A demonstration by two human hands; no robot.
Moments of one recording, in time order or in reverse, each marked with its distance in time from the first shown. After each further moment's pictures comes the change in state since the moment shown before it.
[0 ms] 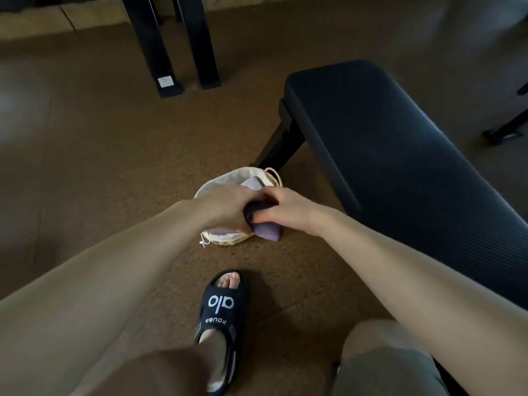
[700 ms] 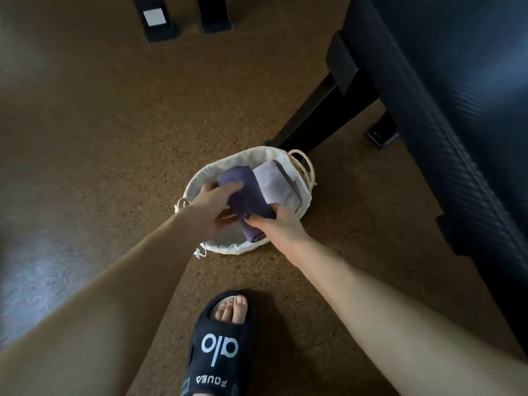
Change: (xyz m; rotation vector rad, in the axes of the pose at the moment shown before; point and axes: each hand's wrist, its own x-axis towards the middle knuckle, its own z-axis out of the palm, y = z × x) left_hand 0.149 -0.139 0.135 -1.712 0.332 -0.812; right_hand 0.179 0.117 0.081 0.285 0.220 0.174
